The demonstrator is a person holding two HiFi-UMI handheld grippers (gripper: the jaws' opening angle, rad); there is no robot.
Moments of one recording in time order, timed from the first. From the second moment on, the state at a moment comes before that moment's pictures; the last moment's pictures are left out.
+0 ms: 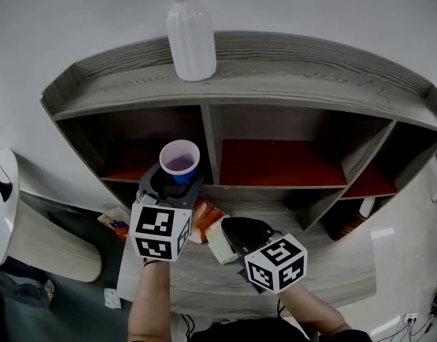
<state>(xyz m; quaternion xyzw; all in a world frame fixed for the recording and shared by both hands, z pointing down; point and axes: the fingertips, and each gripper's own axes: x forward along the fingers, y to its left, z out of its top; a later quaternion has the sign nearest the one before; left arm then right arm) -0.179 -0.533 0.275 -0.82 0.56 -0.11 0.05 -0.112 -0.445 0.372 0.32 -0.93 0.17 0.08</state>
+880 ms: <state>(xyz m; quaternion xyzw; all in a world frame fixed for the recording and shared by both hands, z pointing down) -0.182 -0.481 0.275 -0.82 0.57 0.00 0.05 -0.118 -0.445 0.376 0.32 -0.93 0.17 0.08</state>
